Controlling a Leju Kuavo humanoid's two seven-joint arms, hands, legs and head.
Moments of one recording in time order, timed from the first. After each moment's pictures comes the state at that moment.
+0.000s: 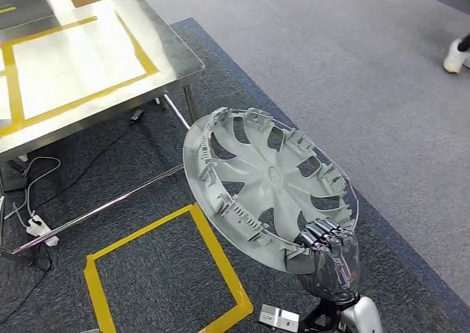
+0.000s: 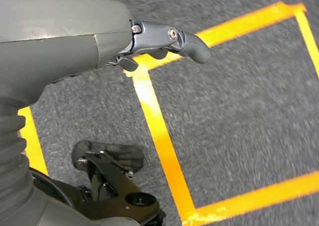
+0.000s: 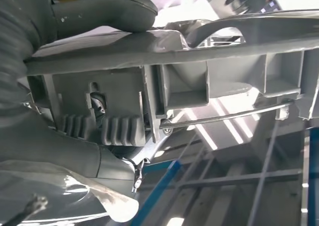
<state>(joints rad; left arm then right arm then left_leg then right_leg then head) -0.06 -0.15 0.72 -0.25 -0.44 0.21 -0.51 0.30 0.03 0.18 -1.83 1.14 -0.67 -0.42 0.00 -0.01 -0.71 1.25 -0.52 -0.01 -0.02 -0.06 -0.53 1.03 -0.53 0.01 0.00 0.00</state>
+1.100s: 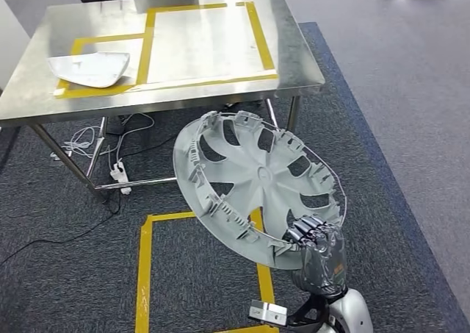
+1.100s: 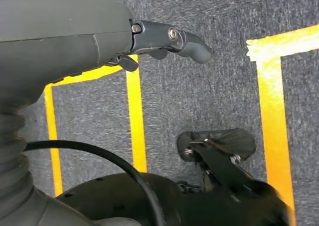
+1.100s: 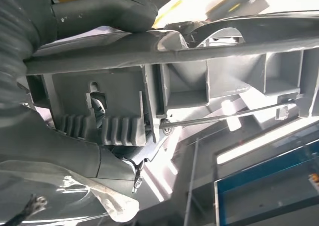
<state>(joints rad) -0.03 -0.14 0.65 -0.23 -0.62 0.13 -0.12 0.25 0.03 0.22 -1.76 1.16 -0.67 -0.39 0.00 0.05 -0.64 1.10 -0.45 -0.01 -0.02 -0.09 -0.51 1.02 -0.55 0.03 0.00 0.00</state>
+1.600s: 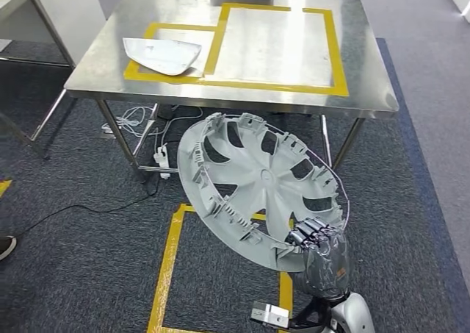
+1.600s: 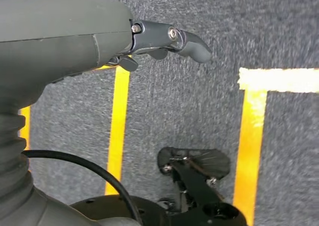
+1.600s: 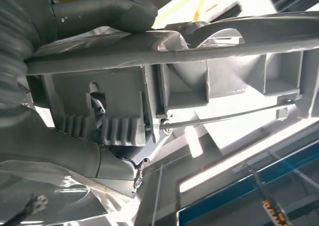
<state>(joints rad) -0.03 -0.14 0.65 -0.23 -0.62 0.17 -0.23 0.25 0.02 0.23 -1.76 1.15 -0.67 -0.39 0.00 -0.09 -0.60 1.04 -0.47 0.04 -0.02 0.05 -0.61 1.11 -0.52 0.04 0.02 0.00</state>
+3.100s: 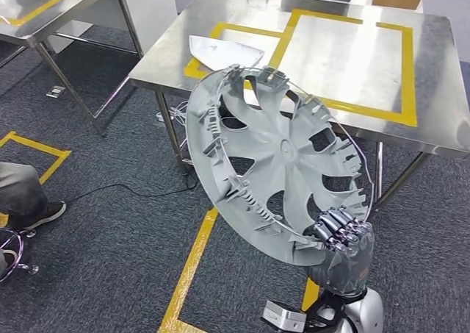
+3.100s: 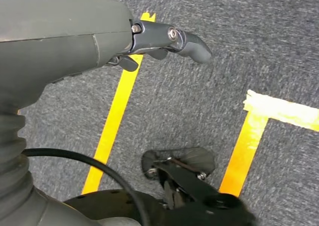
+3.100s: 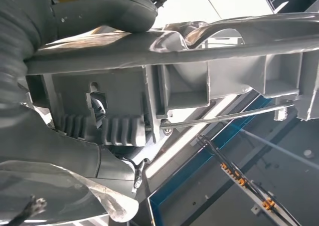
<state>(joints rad) -0.02 -0.13 0.68 -0.23 -0.67 0.20 -0.28 0.27 0.21 0.05 -1.88 1.06 -0.67 -0.69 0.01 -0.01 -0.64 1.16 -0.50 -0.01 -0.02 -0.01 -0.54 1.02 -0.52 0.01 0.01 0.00</state>
